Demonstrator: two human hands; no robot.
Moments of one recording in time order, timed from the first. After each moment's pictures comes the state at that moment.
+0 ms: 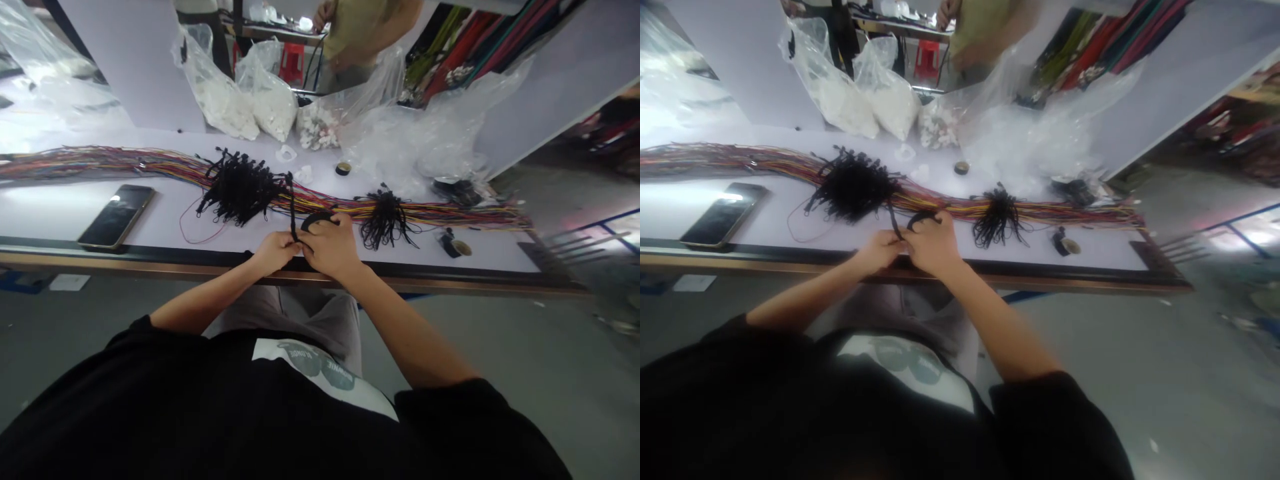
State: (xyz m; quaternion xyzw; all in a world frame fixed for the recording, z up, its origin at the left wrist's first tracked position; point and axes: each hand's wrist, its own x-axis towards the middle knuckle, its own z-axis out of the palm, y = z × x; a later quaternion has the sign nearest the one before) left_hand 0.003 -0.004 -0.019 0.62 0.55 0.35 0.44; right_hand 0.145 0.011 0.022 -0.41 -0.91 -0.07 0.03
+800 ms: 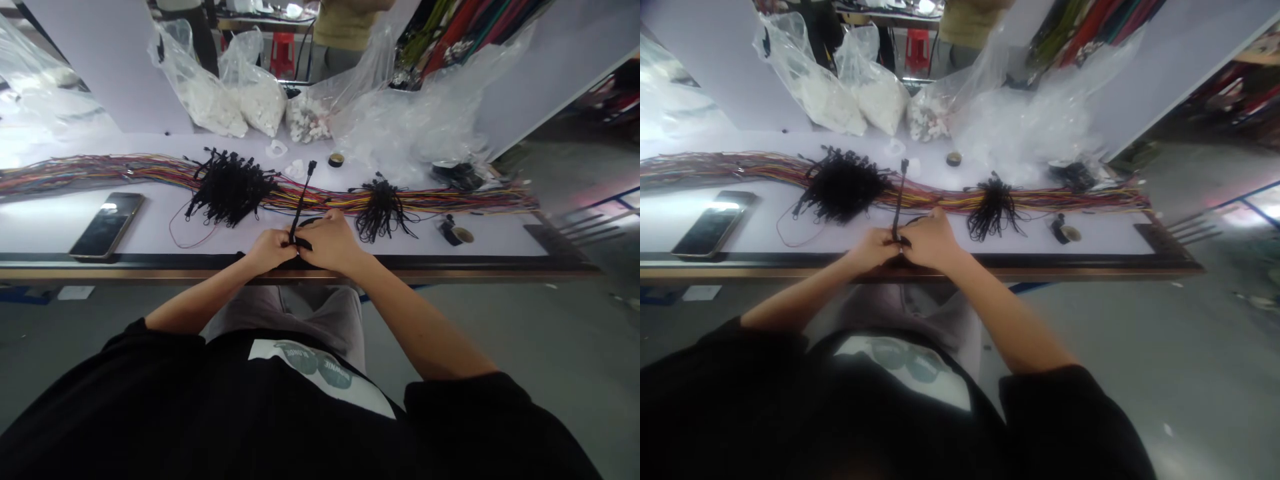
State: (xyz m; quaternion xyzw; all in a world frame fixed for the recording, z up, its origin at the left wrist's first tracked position) left_hand 0.003 -0.002 -0.012 0.65 0.56 0.29 0.42; right_hand 0.151 0.016 0.034 -0.40 -0.92 -0.02 -0.01
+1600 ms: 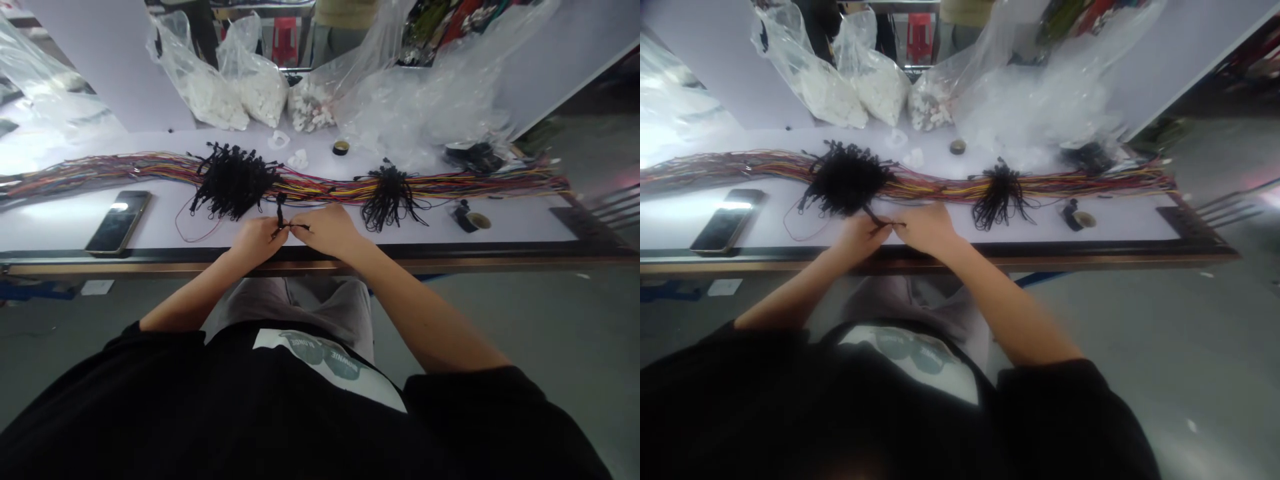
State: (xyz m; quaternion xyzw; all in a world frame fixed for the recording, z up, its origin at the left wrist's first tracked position) left_hand -0.022 -0.011 0.001 0.75 0.59 0.27 0.14; right_hand 0.140 0.016 0.042 -0.44 -0.90 0.03 0.00
